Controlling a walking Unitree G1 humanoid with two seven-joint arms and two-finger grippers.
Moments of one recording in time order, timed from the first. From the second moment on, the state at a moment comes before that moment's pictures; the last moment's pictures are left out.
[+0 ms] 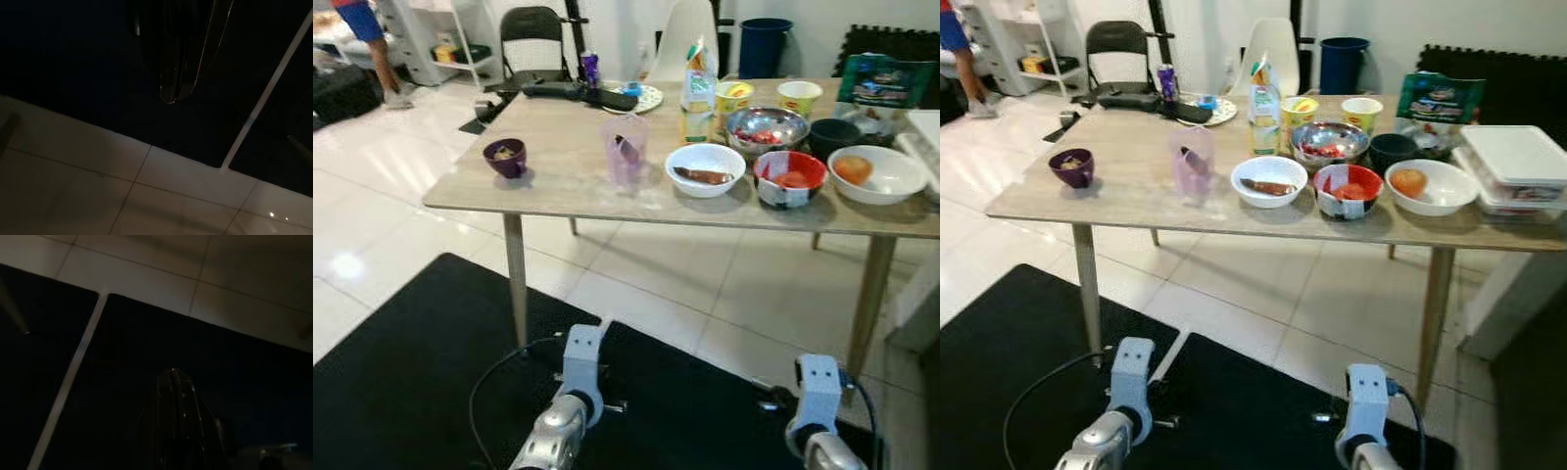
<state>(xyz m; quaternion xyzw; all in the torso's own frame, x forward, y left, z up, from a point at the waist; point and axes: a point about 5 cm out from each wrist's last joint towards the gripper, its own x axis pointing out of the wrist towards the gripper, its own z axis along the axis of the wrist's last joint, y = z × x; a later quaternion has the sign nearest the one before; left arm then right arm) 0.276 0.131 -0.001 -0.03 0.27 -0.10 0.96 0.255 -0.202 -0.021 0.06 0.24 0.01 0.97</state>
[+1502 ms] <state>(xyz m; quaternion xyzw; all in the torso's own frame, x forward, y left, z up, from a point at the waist) 0.281 0.128 0.003 -0.02 0.26 -0.11 0.96 0.253 -0.203 -0.023 0.06 0.24 -0.01 0.97</state>
